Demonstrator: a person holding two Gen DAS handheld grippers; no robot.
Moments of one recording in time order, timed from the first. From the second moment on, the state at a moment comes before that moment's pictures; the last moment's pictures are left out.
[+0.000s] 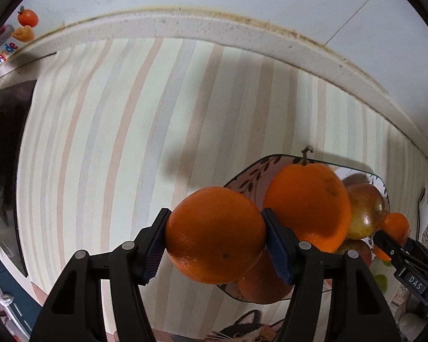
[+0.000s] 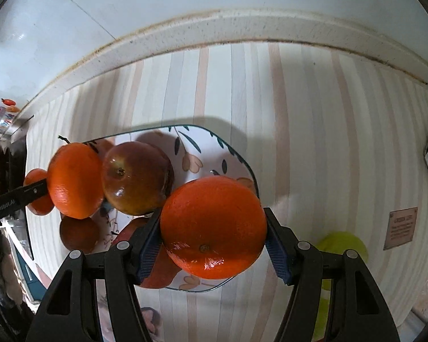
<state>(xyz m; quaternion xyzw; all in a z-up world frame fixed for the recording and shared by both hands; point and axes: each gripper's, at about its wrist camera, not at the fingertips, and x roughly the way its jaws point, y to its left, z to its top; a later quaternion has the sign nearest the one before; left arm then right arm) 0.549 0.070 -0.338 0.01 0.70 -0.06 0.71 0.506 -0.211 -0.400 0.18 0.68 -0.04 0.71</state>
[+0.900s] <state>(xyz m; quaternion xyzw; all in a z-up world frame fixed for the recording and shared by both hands) 0.497 0.063 -0.279 0.00 0.66 -0.06 0.74 0.481 -0.201 -0.340 0.16 0.65 -0.04 0.74</state>
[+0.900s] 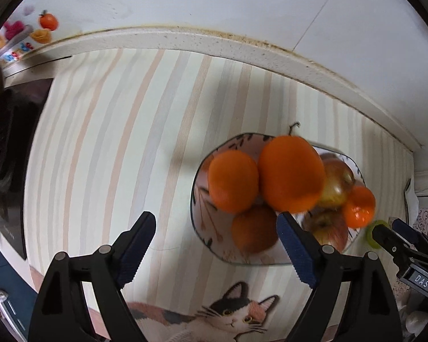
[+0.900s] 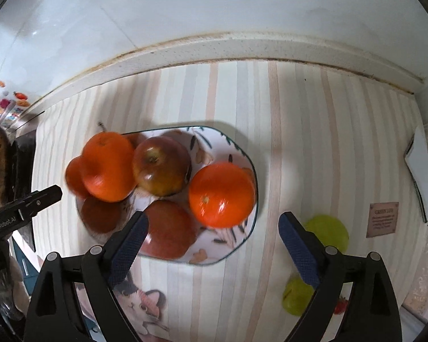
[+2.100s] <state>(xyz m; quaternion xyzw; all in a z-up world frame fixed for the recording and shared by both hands) 0.326 0.038 -0.144 0.03 0.50 -0.06 0.86 0.315 -0.159 -0.167 0.10 0.51 0.01 0.85</state>
